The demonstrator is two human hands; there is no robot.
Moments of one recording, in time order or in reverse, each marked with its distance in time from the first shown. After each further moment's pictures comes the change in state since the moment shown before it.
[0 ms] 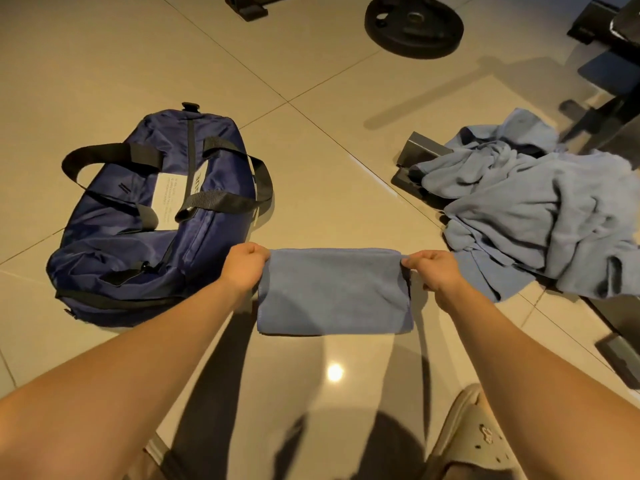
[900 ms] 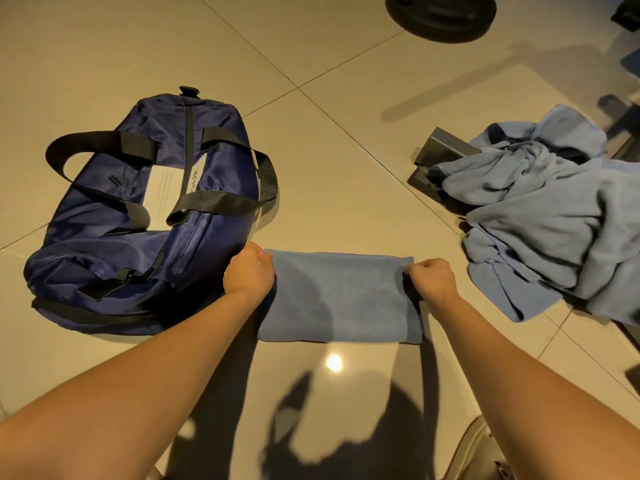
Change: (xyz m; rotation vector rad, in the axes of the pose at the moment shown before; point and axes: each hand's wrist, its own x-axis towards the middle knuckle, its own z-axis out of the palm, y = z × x) left_hand 0.035 -0.019 0.023 0.475 0.212 0.077; right_hand 0.068 0.029 0.036 -0.287 0.098 0.012
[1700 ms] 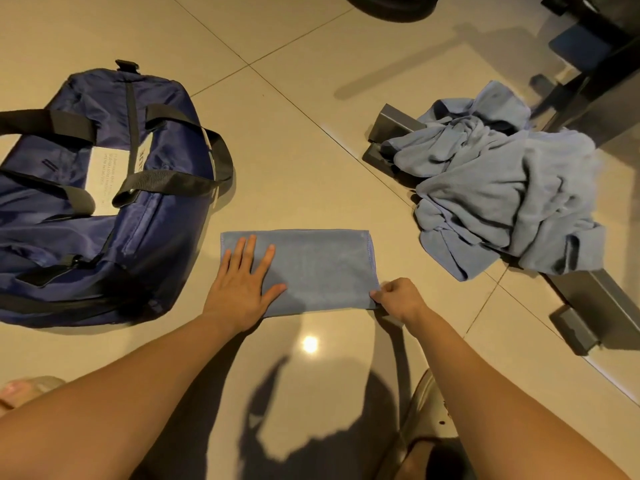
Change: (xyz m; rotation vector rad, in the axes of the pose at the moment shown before) left_hand -0.054 -0.035 0.043 0.534 -0.153 0.724; right_hand -0.073 0.056 -0.020 -0.131 -0.211 0.113
